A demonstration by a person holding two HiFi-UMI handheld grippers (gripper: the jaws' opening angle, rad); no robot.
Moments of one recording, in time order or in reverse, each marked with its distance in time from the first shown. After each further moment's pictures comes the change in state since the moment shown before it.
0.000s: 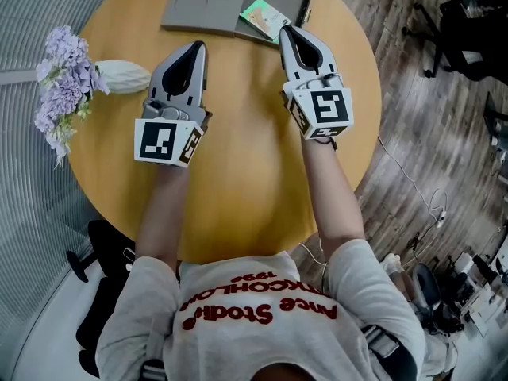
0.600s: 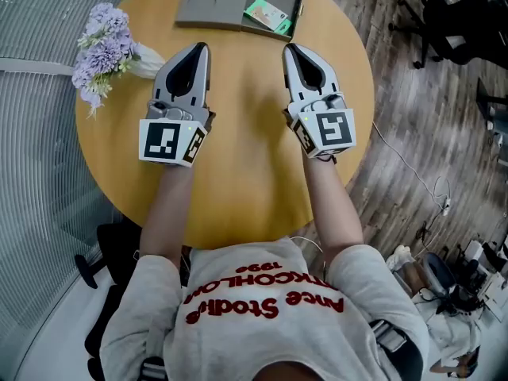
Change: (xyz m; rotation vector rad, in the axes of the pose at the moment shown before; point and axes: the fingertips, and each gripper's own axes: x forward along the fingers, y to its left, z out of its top) left arm -0.025 -0.017 0.042 -0.007 -0.070 -0.062; right arm -0.069 0.032 0.039 0.020 -0.076 -0.060
